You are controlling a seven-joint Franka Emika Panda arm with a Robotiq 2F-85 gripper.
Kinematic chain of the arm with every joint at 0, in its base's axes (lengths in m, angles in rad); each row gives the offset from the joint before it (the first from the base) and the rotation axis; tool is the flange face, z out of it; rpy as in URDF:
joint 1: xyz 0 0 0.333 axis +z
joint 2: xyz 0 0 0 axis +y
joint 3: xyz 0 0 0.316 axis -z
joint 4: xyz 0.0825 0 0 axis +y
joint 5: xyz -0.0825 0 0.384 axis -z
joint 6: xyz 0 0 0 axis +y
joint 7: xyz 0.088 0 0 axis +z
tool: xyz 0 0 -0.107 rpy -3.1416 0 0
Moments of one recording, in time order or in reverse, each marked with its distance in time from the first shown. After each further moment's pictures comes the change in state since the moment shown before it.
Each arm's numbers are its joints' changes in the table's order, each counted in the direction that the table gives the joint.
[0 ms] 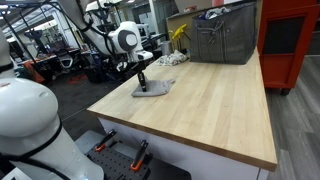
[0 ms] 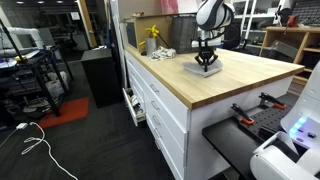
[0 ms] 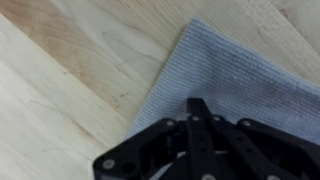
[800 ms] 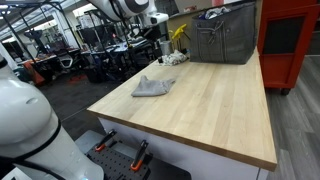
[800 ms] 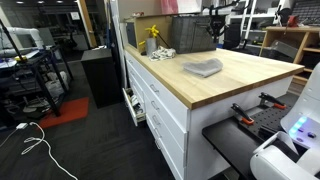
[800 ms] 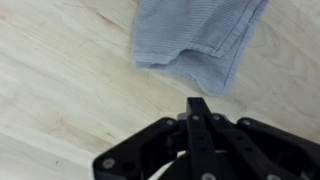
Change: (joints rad) arm -0.161 -0.163 0.048 -0.186 0.009 0.181 0.026
